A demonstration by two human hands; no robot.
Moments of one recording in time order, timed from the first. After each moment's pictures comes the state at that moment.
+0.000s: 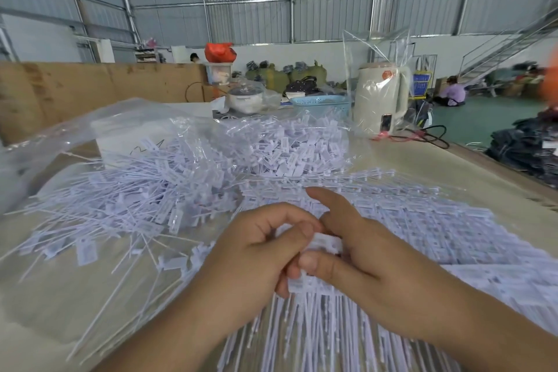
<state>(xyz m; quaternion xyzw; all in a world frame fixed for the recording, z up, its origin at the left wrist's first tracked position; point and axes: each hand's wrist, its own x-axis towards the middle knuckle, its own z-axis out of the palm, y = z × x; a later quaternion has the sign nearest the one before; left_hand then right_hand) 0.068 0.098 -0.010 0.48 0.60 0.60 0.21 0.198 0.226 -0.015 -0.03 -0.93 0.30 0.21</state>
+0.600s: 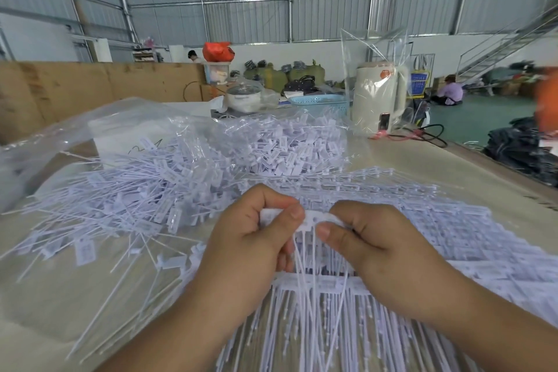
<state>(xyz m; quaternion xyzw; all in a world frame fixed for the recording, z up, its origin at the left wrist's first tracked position) 0.065 0.106 -0.017 0.43 0.57 0.68 0.16 0.195 0.225 -0.011 -0.10 -0.90 0.32 0.28</state>
